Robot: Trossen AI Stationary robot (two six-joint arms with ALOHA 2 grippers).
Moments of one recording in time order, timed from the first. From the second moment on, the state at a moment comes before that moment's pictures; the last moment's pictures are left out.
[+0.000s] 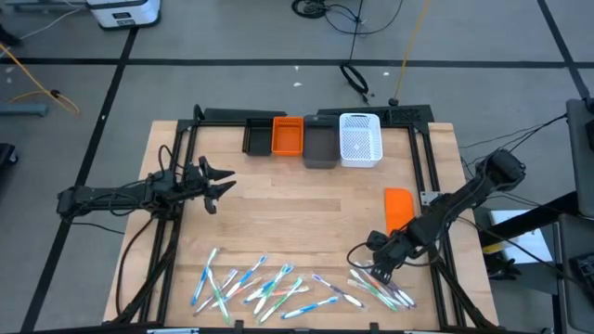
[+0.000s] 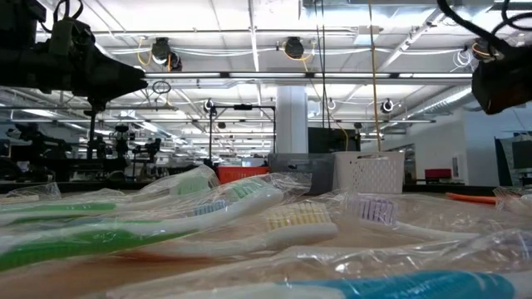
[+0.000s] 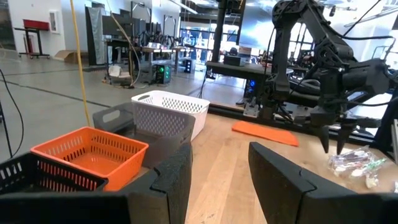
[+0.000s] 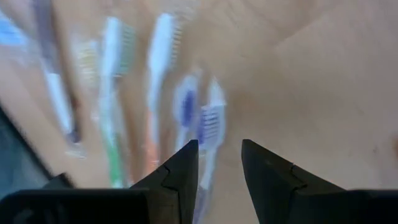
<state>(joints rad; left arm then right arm) 0.10 0.20 0.01 0.24 -0.16 -0.11 0.64 1.38 0.66 -0.49 -0.11 1.27</state>
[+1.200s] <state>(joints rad) 0.10 0.20 0.01 0.24 -0.16 -0.11 0.63 1.43 0.66 -0.45 -0.10 1.21</state>
